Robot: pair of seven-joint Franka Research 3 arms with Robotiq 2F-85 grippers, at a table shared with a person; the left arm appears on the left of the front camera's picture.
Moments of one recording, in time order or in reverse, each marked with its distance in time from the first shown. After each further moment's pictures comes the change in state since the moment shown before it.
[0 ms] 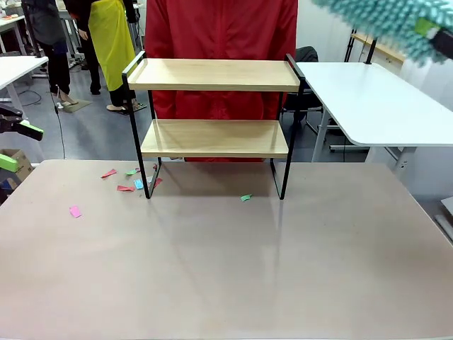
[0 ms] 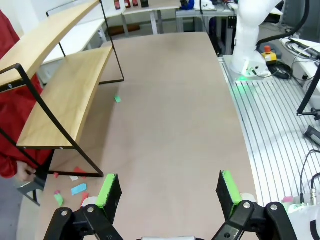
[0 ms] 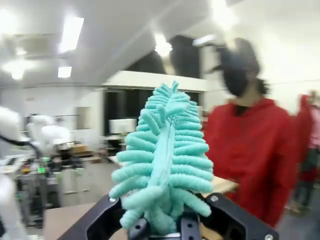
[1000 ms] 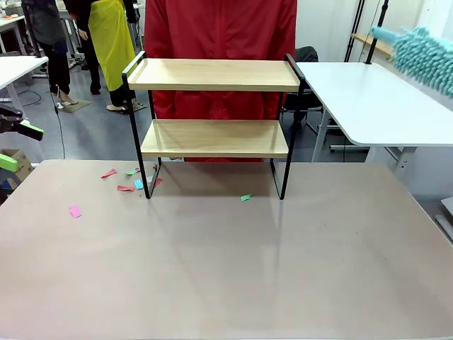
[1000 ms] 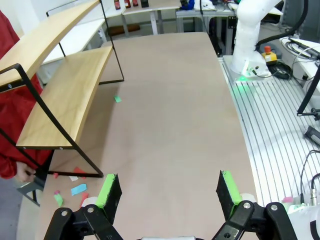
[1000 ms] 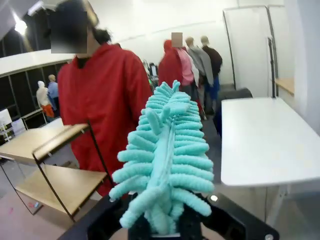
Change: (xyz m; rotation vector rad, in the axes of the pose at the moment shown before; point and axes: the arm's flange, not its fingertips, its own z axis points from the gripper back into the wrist) left arm 0.000 0.000 0.000 0.000 0.000 0.000; right arm -0.039 -0.059 0.090 -0.673 0.232 -0.053
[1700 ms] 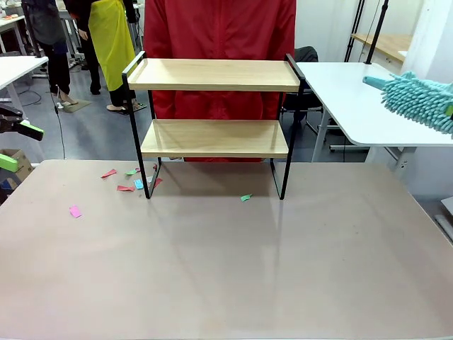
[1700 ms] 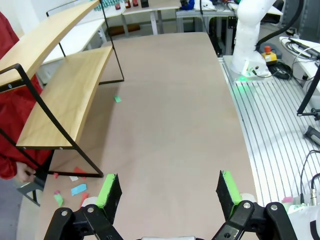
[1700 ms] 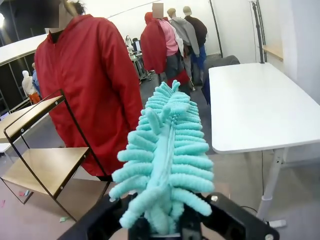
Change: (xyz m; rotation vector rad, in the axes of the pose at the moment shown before) left arm 0.000 0.000 0.000 0.000 0.000 0.000; right arm -0.041 -0.015 -0.009 -0.064 0.115 -0.053
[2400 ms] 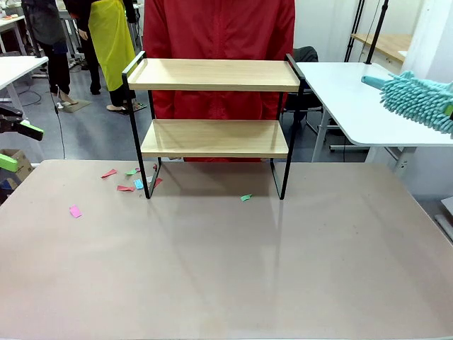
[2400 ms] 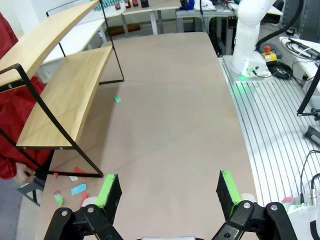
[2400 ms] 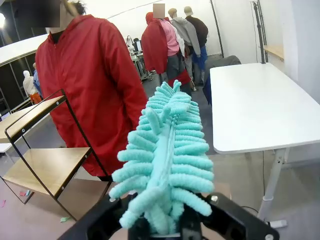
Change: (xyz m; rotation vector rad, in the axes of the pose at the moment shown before) left arm 0.000 0.000 0.000 0.000 0.000 0.000; right arm 0.000 0.001 -0.001 0.005 0.000 -0.001
